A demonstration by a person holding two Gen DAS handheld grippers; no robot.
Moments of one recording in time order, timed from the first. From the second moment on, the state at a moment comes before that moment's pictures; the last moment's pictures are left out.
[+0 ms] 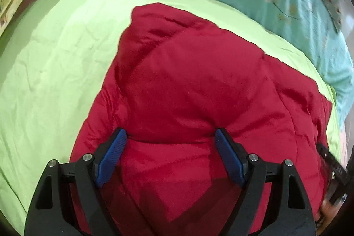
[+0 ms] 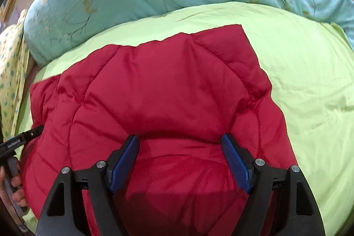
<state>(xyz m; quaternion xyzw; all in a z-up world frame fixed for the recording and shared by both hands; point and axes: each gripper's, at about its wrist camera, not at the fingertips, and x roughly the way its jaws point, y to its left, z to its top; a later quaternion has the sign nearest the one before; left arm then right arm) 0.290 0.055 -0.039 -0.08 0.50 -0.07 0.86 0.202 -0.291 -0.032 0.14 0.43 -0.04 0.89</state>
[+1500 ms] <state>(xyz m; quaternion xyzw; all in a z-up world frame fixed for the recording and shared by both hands) 0.139 0.038 -0.022 -0.02 0.43 -0.12 0.89 0.120 -0.285 0.014 0.18 0.35 -0.04 0.92</state>
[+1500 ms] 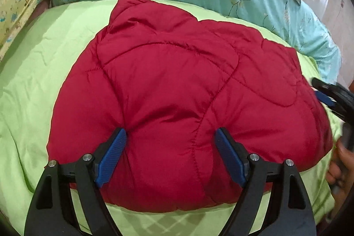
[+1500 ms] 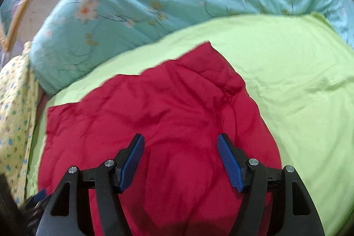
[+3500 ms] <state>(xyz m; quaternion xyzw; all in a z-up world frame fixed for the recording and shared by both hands) 0.119 -0.013 -0.030 0.09 0.40 -0.09 0.91 0.078 -0.231 -0.035 0.04 0.38 -0.04 0.92</state>
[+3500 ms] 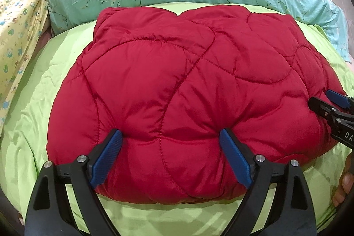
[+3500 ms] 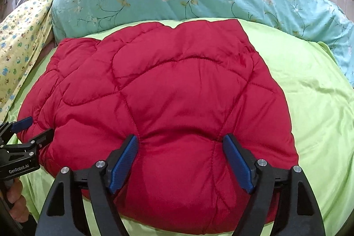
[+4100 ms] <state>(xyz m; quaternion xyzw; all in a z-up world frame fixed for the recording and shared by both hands) 0.112 0.000 -0.016 0.06 0.40 -0.10 0.91 0.071 -0.229 -0.029 0.04 0.37 -0.04 0.93</state>
